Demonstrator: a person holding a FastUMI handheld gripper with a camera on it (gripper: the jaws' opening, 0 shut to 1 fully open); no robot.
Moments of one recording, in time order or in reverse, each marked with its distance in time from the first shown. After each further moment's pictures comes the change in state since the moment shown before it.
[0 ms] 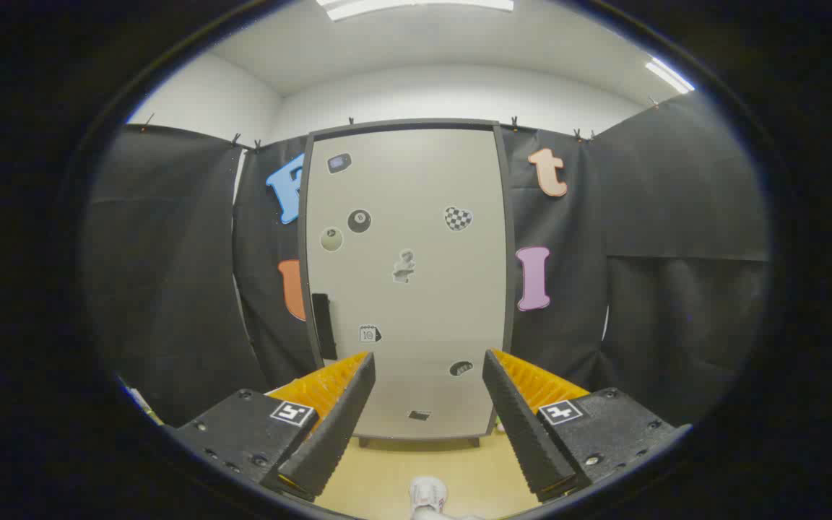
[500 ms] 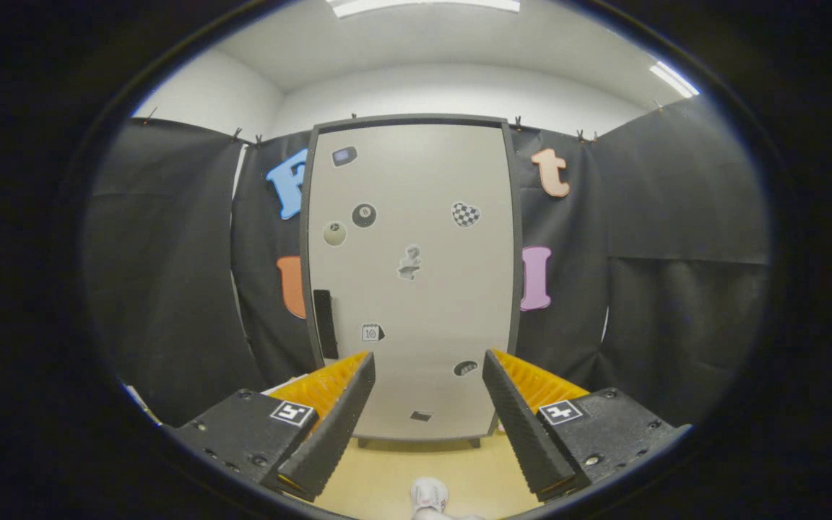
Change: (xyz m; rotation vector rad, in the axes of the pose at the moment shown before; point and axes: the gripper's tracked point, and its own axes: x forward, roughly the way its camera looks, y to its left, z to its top) arm 0.008 0.008 -0.004 -0.004 0.005 -0.013
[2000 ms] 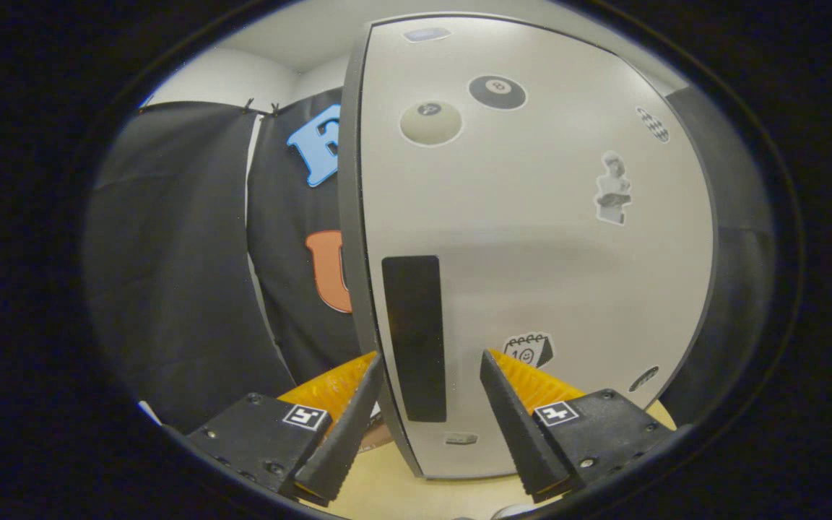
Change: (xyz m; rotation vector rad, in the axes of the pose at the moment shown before) arm 0.233 0.177 -0.053 0.045 0.109 0.170
